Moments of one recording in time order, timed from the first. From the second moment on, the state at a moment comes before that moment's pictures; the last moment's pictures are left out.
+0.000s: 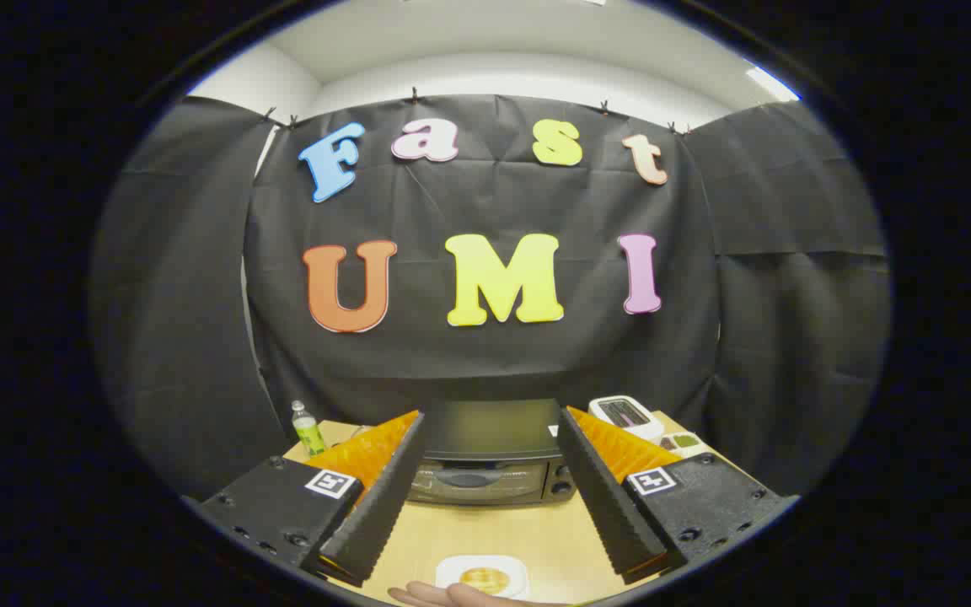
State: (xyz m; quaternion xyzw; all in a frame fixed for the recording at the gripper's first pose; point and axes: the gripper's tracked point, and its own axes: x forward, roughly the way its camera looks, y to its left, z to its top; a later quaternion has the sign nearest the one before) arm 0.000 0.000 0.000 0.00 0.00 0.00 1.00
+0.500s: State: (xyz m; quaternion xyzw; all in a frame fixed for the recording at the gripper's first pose) arm 0.015 -0.013 -0.002 -0.01 0.00 0.00 1.00
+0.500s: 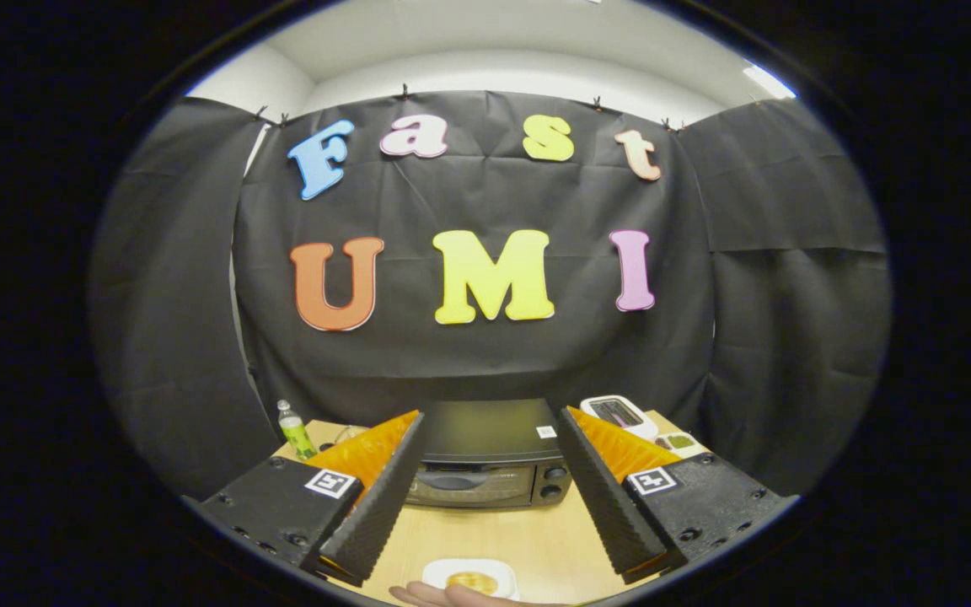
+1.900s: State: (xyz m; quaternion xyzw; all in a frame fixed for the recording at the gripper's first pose) arm 0.214 0.038 -0.163 -0.04 0.08 0.00 1.00
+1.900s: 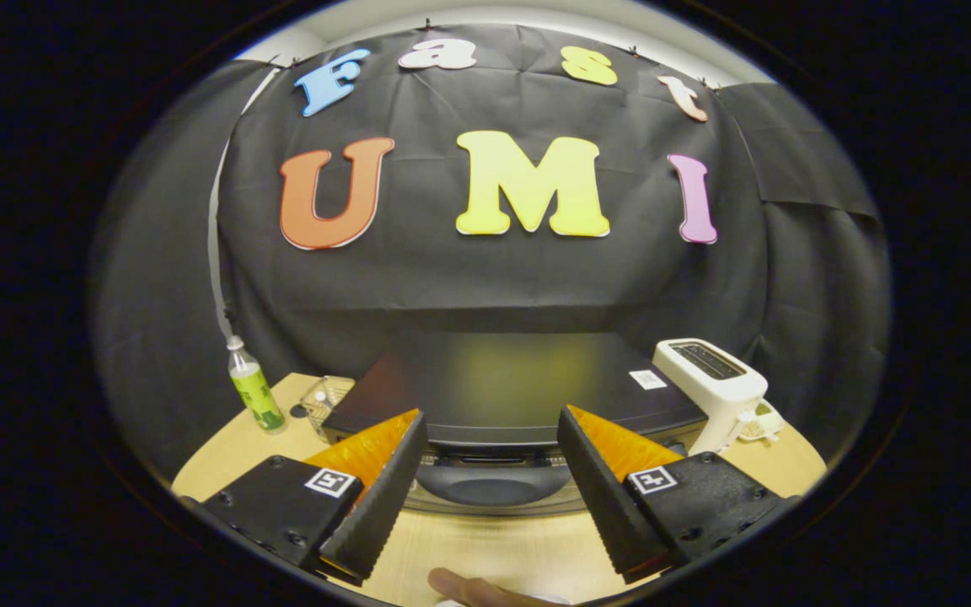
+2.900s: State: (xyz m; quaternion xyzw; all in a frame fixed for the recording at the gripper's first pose) arm 0.171 0.024 -0.213 -0.02 0.17 0.02 0.99
